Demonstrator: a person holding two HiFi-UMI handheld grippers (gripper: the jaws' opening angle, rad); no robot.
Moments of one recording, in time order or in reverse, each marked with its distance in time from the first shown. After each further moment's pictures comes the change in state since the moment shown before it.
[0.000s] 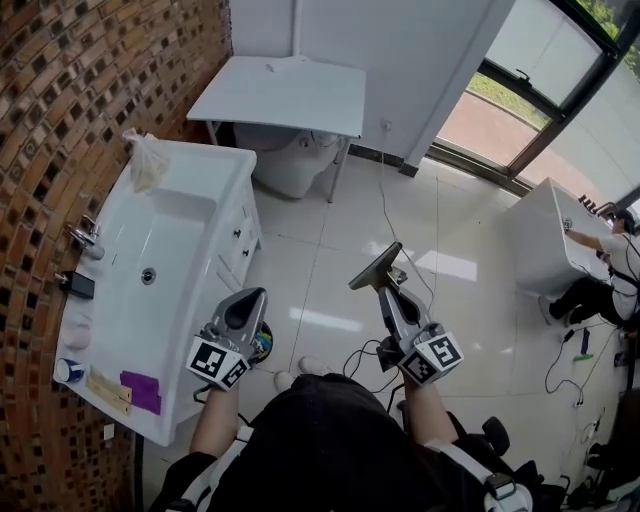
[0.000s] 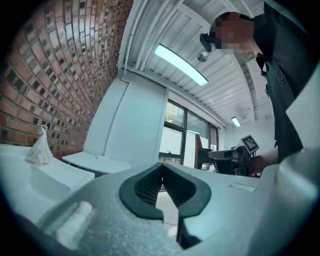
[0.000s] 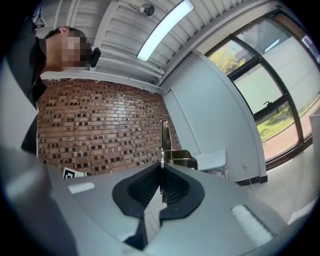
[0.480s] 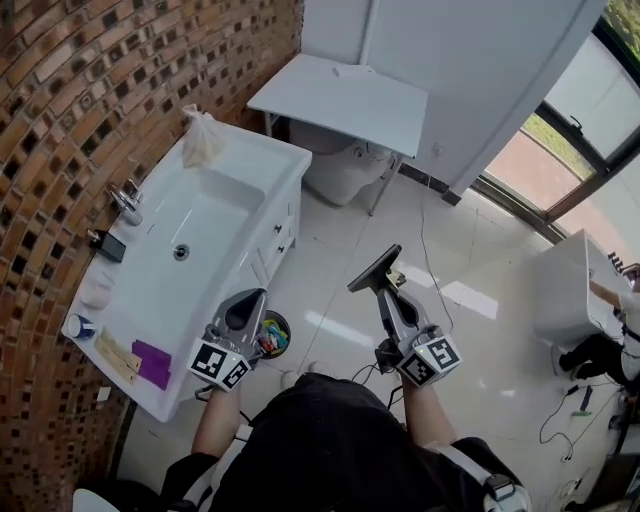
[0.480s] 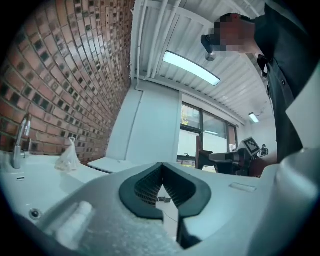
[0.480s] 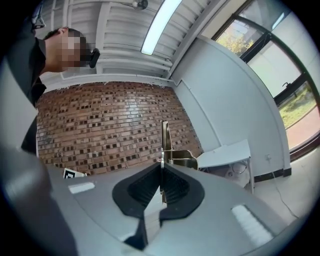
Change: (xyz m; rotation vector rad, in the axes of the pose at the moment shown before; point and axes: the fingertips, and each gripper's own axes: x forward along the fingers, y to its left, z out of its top) left arm -0.068 0.047 0.015 0.021 -0.045 0.227; right arm 0.072 0.051 -0.026 0.026 0.058 0.222
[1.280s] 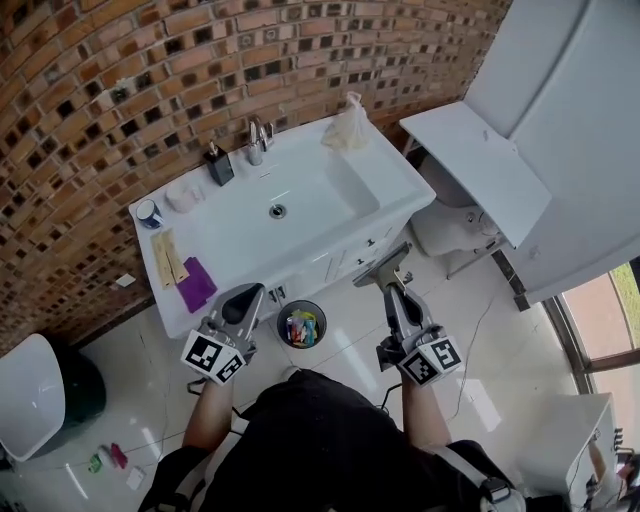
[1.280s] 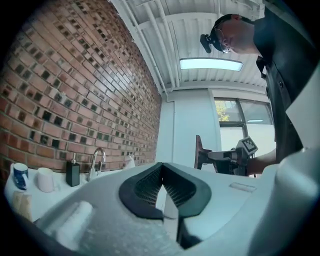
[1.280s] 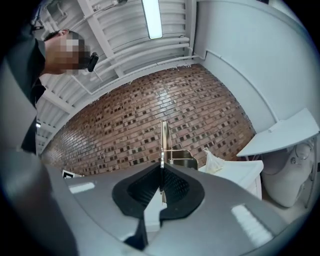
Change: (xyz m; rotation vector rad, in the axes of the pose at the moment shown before) left arm -0.156 0.035 0.035 0.098 -0.071 0.532; right arm 0.119 0.103 -0.027 0.067 0.121 0.519
